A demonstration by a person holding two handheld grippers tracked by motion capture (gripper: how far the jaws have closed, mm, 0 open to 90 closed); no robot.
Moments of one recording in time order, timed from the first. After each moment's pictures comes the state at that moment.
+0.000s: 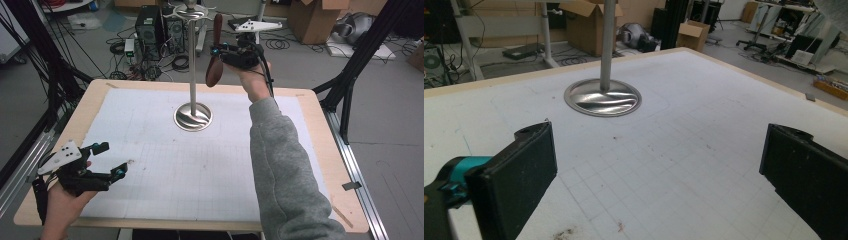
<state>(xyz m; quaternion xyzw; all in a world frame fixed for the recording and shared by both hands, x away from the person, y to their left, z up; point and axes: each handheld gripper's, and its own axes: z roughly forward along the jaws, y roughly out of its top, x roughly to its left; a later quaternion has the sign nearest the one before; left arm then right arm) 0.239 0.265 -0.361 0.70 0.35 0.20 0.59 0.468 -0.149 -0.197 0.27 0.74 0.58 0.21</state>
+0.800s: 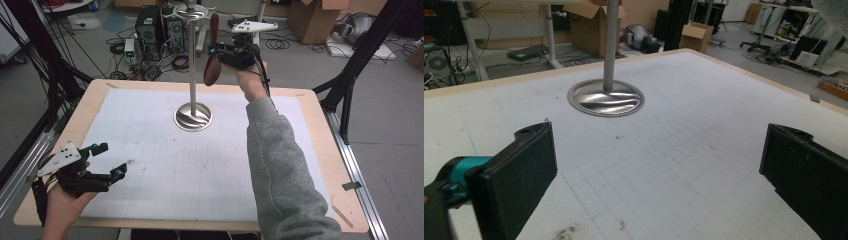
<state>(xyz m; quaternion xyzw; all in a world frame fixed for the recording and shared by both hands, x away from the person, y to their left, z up) 0.236 0.266 -0.362 0.70 0.35 0.21 0.59 0.473 -0.141 -0.201 0.26 0.74 0.58 0.22</state>
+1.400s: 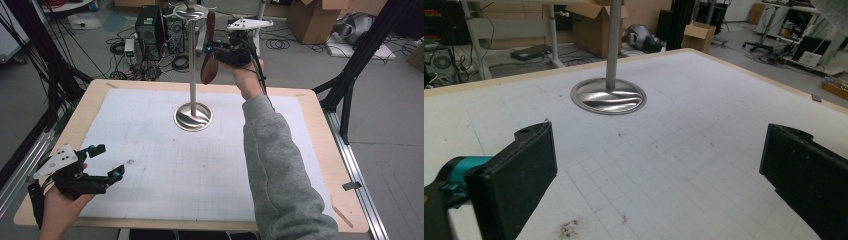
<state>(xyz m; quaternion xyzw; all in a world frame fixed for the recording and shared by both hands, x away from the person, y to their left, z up) 0.231 0.269 -0.363 0.70 0.35 0.21 0.58 0.476 -0.132 -0.198 0.26 0.74 0.57 0.22</state>
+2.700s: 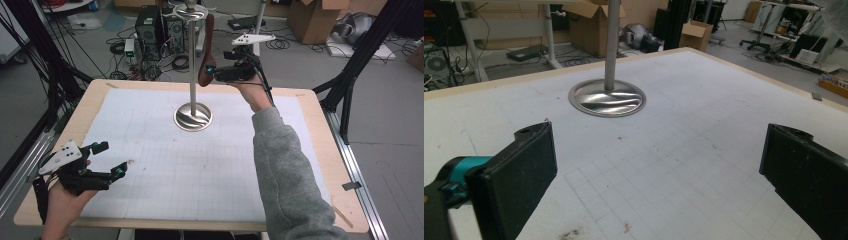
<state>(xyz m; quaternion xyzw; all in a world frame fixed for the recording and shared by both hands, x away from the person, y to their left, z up) 0.243 0.265 -0.364 0.70 0.35 0.21 0.58 0.468 -0.147 -0.227 0.28 0.76 0.55 0.20</state>
